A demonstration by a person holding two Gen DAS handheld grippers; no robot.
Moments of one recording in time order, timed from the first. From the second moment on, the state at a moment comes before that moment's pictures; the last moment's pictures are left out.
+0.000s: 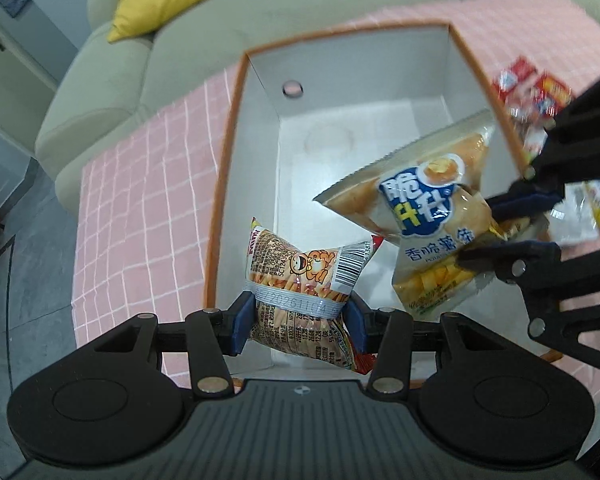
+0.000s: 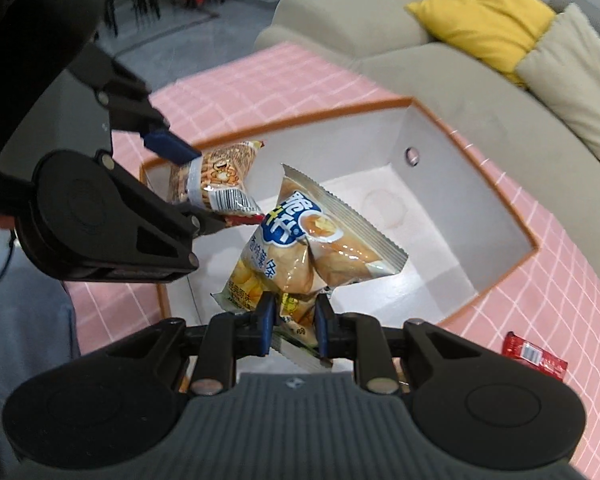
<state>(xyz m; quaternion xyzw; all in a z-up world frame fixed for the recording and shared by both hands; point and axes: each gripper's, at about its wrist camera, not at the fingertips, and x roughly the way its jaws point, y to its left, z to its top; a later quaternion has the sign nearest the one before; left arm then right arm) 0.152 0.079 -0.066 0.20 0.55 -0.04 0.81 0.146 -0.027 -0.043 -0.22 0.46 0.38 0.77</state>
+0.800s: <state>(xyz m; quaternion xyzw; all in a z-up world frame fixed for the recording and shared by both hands) 0.167 0.098 -0.083 0.20 0.60 -0.02 0.77 0.183 0.022 -0.093 -0.26 0.50 0.41 0.71</state>
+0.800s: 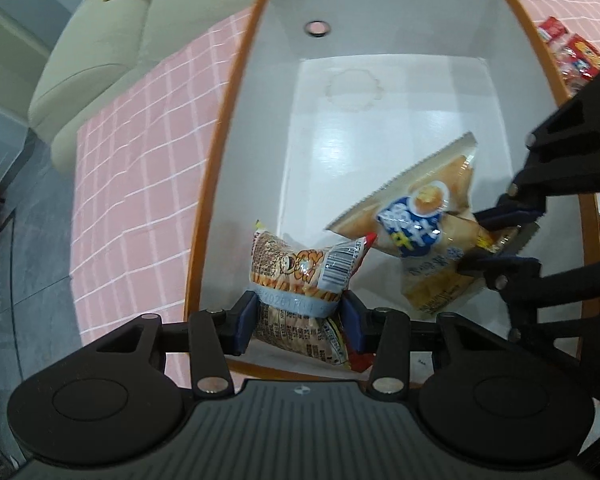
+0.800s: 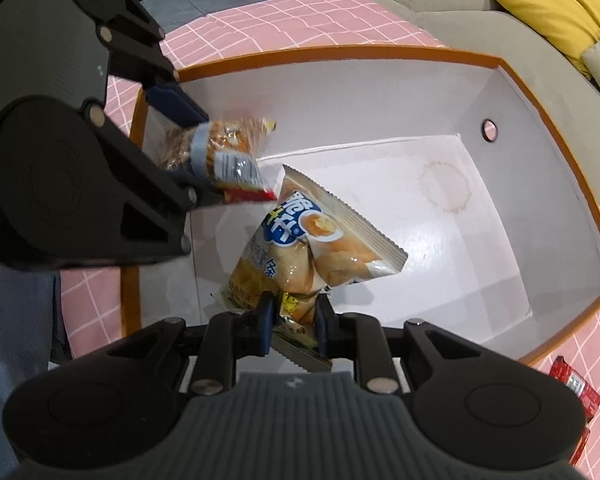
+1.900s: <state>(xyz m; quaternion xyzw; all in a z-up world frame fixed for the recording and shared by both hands) 0.119 0.078 -0.011 0.15 0.51 -0.01 0.85 0.153 -0.030 -0.030 -0.21 0.46 0.36 0.78</state>
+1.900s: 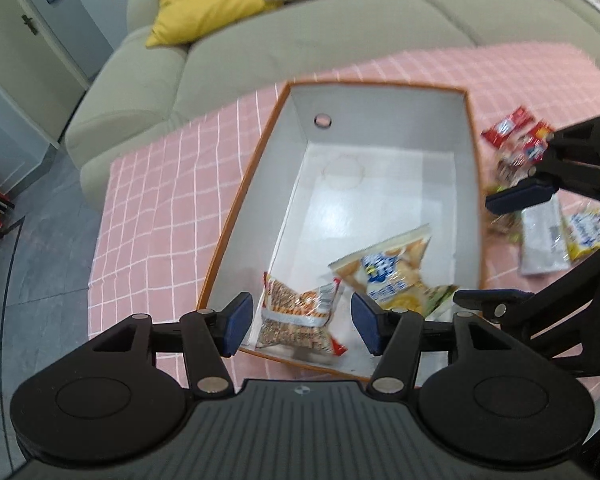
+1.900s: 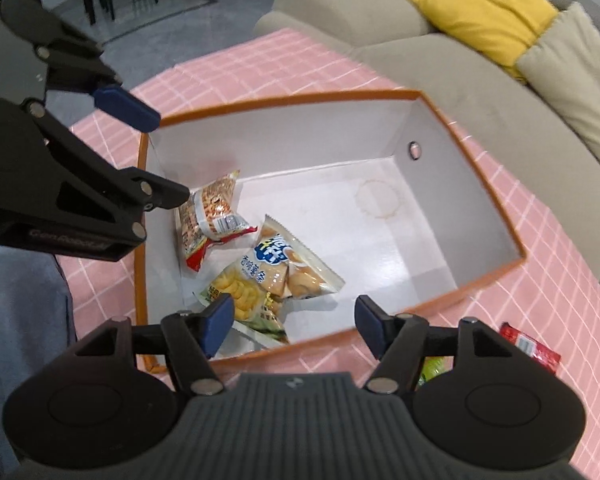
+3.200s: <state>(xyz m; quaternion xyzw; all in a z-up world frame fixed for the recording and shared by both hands) 0.037 -0.042 -0.037 0.02 0.45 -0.09 0.89 0.050 -0.204 -0.059 -0.08 0.44 0.17 0.88</state>
